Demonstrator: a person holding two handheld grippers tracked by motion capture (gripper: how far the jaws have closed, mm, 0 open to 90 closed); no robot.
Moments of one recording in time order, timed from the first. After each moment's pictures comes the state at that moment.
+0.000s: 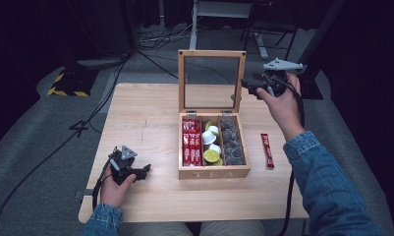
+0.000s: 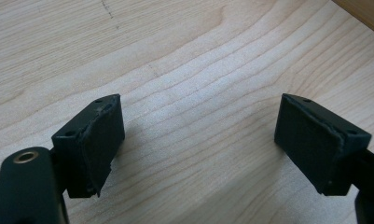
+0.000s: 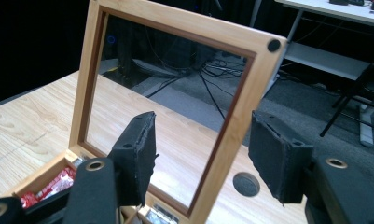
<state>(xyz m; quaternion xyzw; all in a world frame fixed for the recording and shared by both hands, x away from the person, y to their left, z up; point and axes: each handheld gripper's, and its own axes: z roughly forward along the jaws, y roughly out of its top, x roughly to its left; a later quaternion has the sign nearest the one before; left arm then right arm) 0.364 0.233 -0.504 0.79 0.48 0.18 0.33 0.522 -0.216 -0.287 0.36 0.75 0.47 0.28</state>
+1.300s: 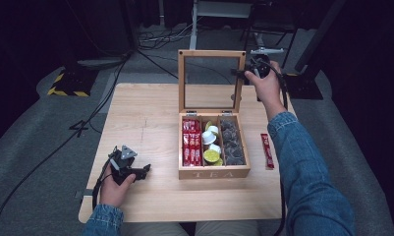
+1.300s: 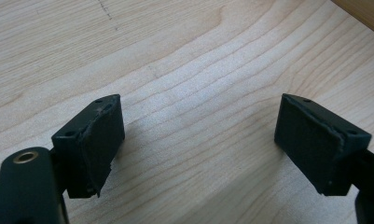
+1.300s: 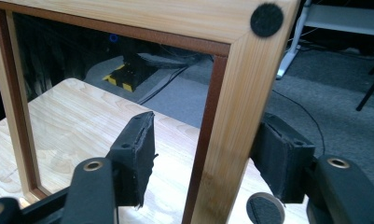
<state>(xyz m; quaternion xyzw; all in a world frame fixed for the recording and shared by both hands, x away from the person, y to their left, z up) 0.365 0.233 -0.504 0.80 0.47 0.18 0.33 0.625 -0.205 -0.322 0.42 0.75 0.47 0.21</state>
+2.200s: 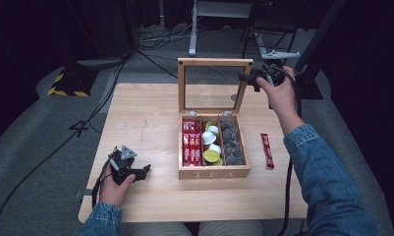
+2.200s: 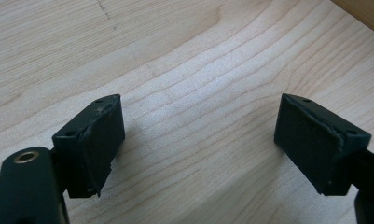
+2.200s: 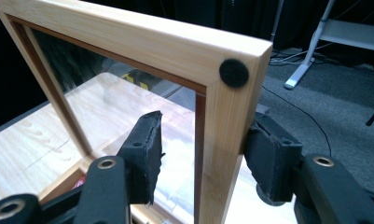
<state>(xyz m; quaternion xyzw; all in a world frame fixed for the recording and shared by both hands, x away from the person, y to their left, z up) 0.365 0.234 -0.504 0.80 0.47 0.18 0.33 0.559 -0.221 -0.288 0.37 0.76 0.48 0.21</state>
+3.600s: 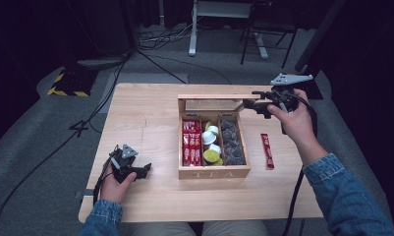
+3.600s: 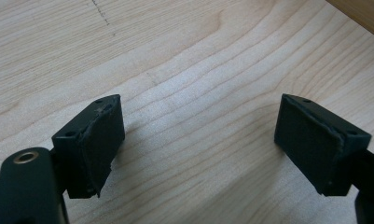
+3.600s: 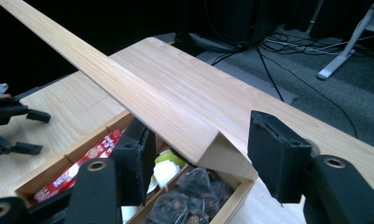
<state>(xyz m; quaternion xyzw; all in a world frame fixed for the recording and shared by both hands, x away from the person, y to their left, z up) 0.370 0.232 -0.504 0.80 0.47 0.18 0.33 0.477 -0.237 -0.295 0.32 0.81 0.47 0.17</state>
